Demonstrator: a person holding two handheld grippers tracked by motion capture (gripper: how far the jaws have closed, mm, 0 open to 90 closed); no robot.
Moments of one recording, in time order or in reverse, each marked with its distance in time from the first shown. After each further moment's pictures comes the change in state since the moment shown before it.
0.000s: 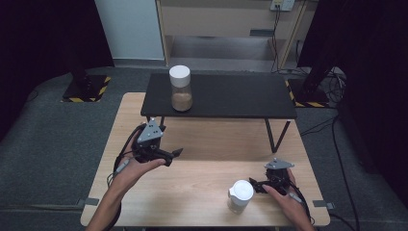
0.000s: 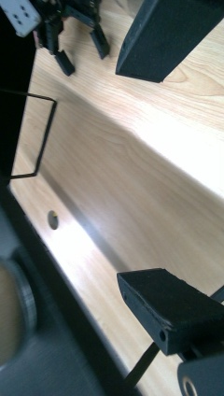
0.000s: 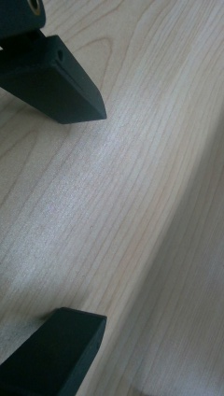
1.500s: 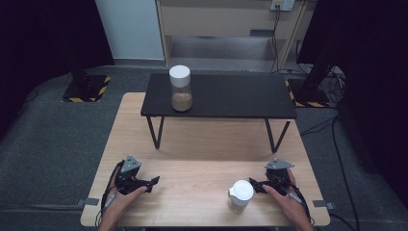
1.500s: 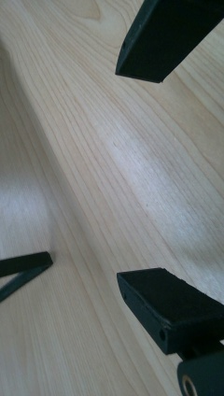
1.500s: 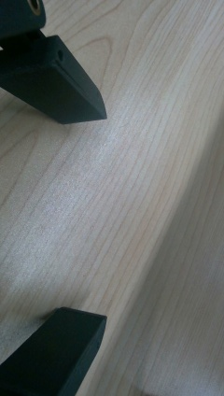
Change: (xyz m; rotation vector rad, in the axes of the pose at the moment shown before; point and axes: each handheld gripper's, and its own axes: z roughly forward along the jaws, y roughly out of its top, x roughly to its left) left arm -0.013 -0.129 -0.006 0.161 0.149 -0.313; right arm 0.001 0.000 0.000 -0.001 -0.004 0.002
